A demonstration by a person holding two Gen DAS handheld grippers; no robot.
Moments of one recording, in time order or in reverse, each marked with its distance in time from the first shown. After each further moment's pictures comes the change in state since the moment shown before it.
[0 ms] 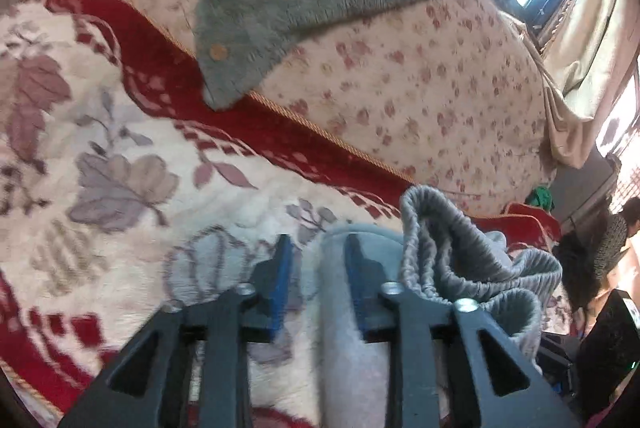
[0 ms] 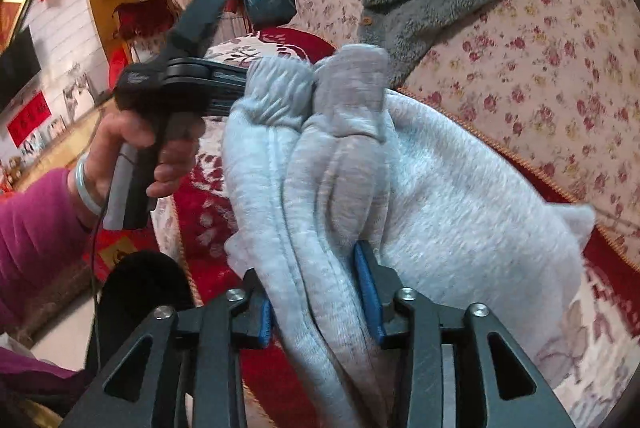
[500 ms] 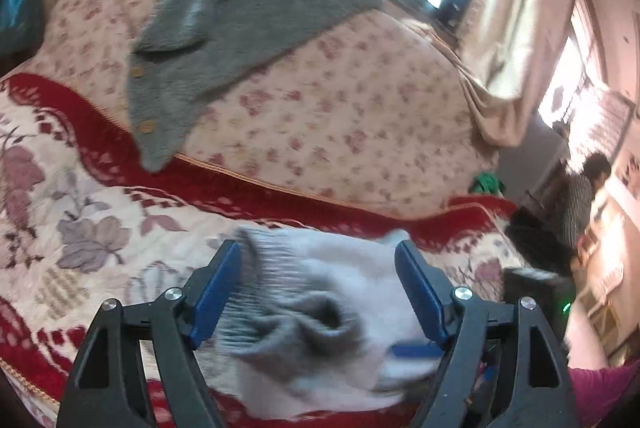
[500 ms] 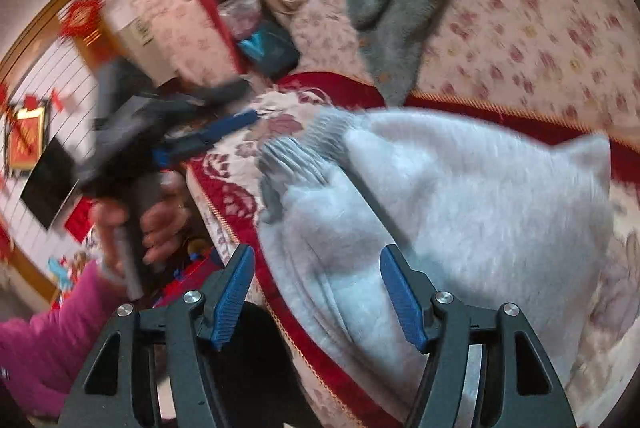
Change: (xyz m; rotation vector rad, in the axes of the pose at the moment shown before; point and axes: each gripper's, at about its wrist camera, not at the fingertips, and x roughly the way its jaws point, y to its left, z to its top) left arm -0.068 -0.101 -0.006 0.198 -0.092 -0.147; right arm -0.021 -0.014 -0.009 0.295 -0.065 0.245
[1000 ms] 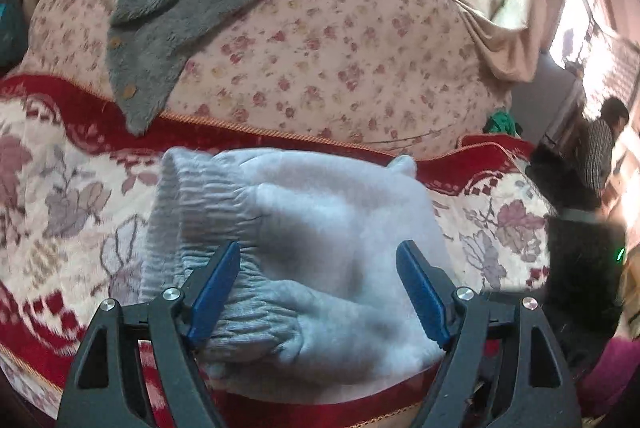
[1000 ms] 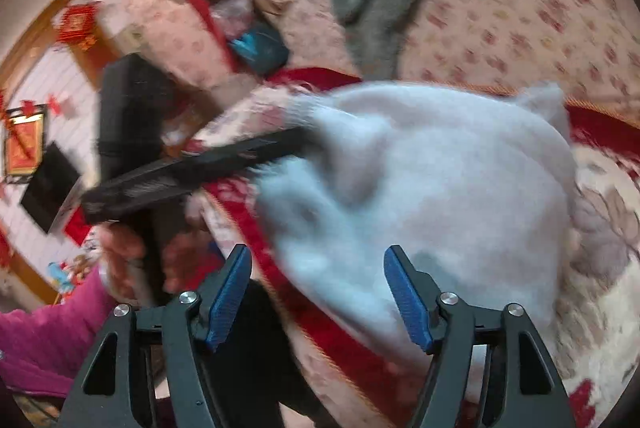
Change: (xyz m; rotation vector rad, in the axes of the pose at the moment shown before) left arm 0.041 -0.028 -0.057 0.052 0.132 0.076; right arm -0.034 -0.017 -0.031 0.045 0.002 -0.034
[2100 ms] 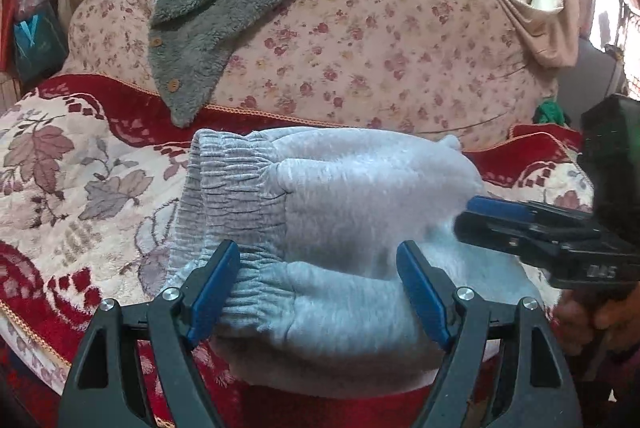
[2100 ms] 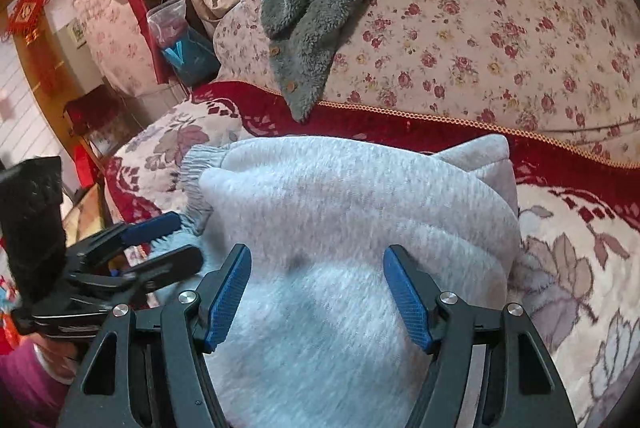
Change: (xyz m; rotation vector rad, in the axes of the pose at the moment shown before) left arm 0.014 -0.012 -0.026 0.037 -0.034 0.228; right arm 0.012 -0.019 0.056 -0.065 -0.082 -0.281
